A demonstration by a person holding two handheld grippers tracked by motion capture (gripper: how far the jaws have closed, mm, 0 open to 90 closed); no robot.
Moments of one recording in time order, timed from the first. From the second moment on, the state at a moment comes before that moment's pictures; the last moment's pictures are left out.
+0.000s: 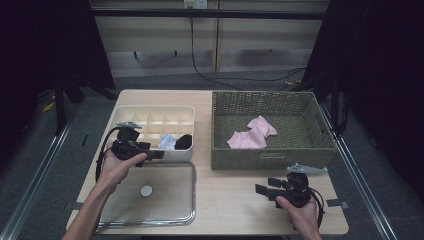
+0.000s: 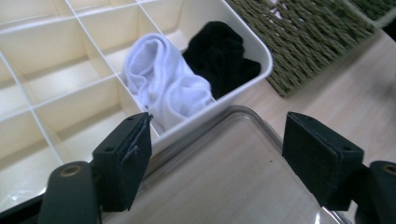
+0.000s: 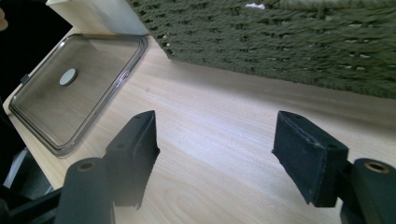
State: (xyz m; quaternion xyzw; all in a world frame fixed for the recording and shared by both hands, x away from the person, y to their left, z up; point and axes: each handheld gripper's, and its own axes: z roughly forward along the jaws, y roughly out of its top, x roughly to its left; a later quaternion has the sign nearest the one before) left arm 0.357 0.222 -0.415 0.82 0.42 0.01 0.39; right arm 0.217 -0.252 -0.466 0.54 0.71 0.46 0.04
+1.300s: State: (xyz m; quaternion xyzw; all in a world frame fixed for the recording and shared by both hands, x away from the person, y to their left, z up) left arm 0.291 0.223 -0.457 0.83 0.41 -0.02 0.39; right arm 0.249 -0.259 -0.403 0.51 0.70 0.49 0.07
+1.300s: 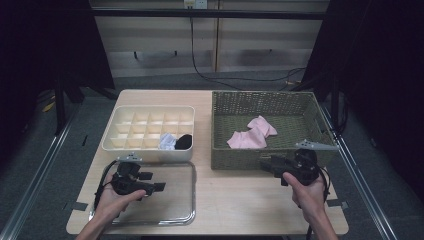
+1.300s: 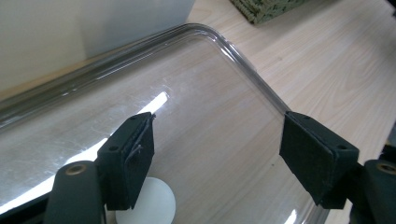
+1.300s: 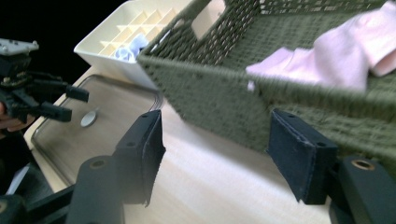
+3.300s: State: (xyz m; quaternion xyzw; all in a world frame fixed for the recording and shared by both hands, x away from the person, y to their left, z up) left arm 0.273 0.222 -0.463 0.82 0.41 -0.02 0.41; right arm 0.418 -0.276 -0.393 0.58 0.71 0.41 0.07
